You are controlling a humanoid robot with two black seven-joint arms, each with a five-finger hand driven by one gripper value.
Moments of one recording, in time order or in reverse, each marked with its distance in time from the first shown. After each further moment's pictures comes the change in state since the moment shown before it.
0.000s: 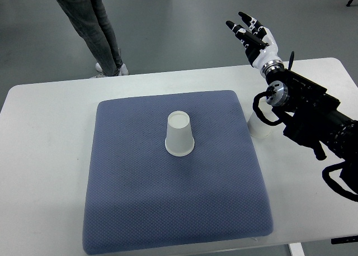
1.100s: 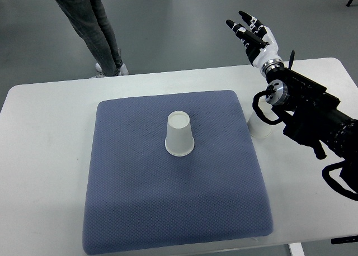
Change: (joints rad) left arm 0.002 0.000 -0.002 0.014 -0.002 0.003 0.000; right arm 0.012 0.000 -0.005 0.000 -0.002 -0.011 -0.001
